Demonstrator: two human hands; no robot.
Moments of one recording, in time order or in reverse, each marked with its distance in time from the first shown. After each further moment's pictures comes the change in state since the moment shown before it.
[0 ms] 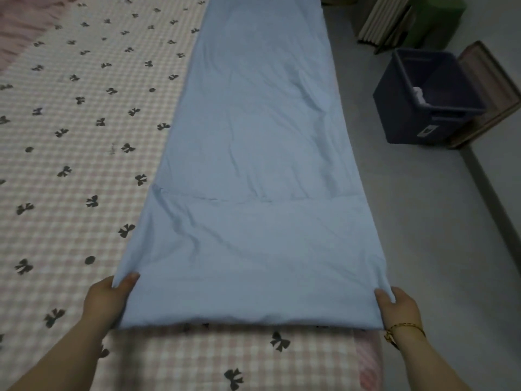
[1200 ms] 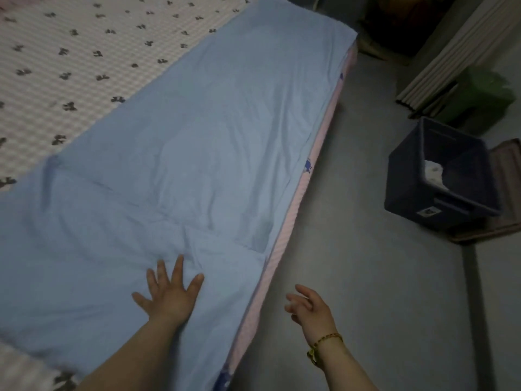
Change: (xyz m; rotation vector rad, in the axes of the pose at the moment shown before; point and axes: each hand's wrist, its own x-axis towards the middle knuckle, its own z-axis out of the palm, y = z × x) left_hand -0.120 0.159 0.336 0.369 -0.074 -0.072; right_hand 0.215 -0.049 -0.070 0.089 -0.610 -0.231
